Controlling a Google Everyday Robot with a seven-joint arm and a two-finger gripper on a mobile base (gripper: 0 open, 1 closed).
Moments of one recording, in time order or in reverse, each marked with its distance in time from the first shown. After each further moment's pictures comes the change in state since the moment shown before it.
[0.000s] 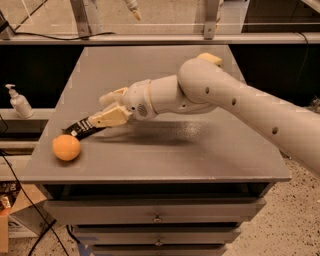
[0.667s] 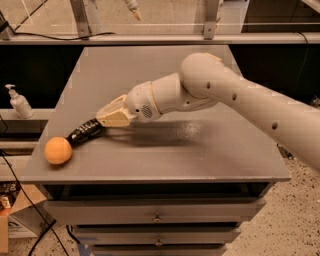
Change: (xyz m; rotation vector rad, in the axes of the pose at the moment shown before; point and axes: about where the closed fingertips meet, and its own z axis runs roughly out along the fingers) arm 0.010 0.022 -0.007 -0.123 0.068 0.018
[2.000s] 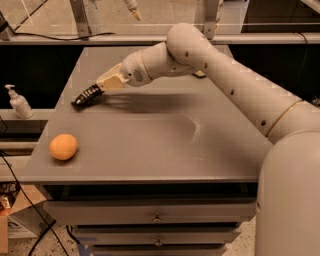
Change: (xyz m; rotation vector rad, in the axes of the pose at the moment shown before) arm -0.039 -0.126 0.014 0.082 0.011 -0.032
